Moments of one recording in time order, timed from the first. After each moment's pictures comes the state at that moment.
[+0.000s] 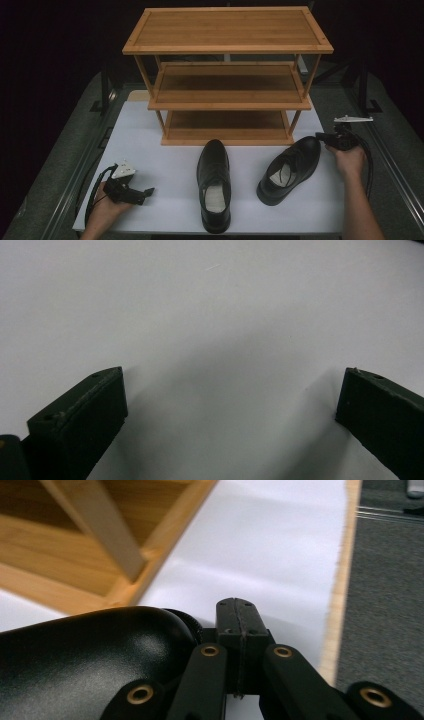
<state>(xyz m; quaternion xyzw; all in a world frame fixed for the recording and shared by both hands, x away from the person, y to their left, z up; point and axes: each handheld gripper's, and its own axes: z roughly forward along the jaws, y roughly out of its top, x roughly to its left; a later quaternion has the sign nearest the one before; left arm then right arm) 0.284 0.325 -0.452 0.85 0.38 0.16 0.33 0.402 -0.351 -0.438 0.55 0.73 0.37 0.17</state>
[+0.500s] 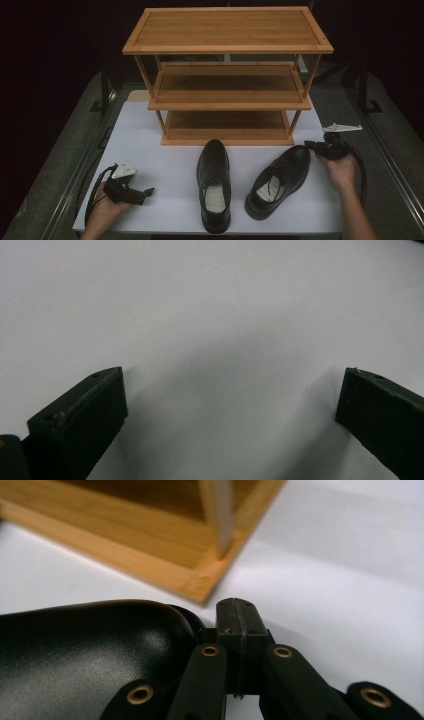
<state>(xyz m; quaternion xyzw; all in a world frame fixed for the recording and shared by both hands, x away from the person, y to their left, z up) 0.284 0.325 -0.452 0.85 0.38 0.16 0.34 0.374 -0.313 -0.439 0.50 0.76 0.39 0.16</state>
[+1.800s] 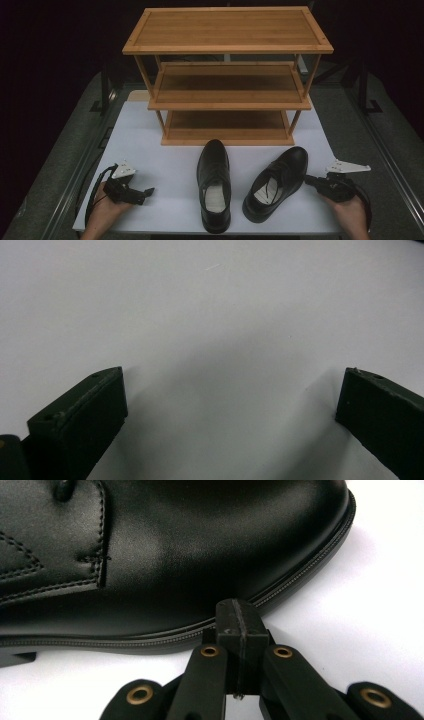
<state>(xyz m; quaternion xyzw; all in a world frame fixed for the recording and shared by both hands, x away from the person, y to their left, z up) 0.284 0.325 -0.452 0.85 0.38 0.16 0.33 0.264 -0.293 -0.448 0.46 0.78 0.39 0.14</state>
